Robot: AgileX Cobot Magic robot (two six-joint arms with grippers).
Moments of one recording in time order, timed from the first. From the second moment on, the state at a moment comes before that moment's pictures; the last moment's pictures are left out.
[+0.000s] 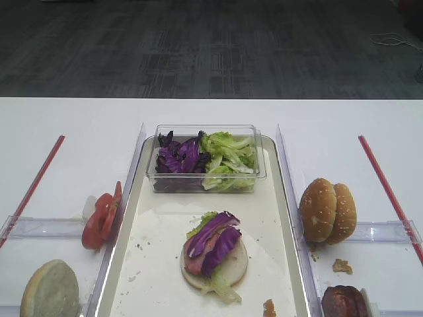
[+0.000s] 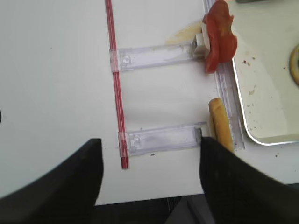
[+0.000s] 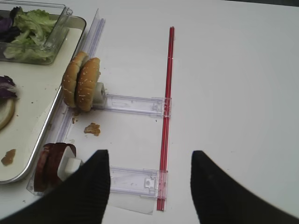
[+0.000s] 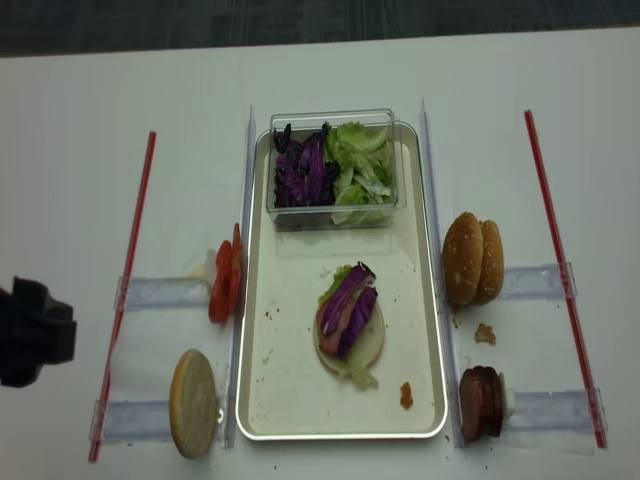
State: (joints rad) left arm -0.20 0.72 -0.85 0.10 1.25 -0.14; right arm -0.03 -0.02 -0.47 0.11 1.15 -0.14
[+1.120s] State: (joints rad) left arm -0.20 -0.01 -0.49 0.05 1.18 -0.05; right arm -0.03 -0.02 -0.47 0.11 1.15 -0.14
